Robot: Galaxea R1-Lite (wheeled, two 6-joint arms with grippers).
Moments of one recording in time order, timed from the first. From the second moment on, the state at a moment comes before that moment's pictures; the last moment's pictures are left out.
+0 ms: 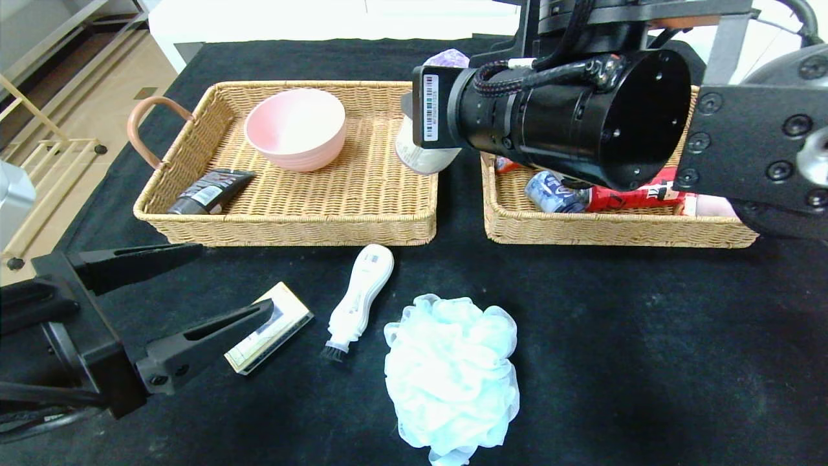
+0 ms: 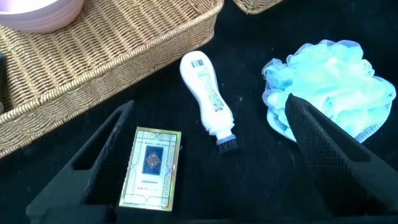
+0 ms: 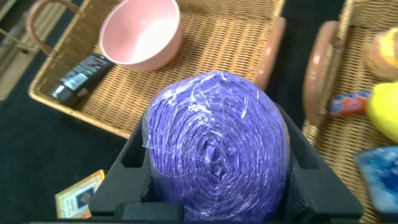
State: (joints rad) left arm -0.35 1.05 -0.65 -0.29 -0.23 0.19; right arm 0.89 1.95 -1.93 0.00 -0.40 0.11
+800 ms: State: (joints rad) left arm -0.32 1.05 -0.66 -0.29 -0.23 0.19; right arm 0.83 2.15 -1.93 -0.39 -0.25 0.00
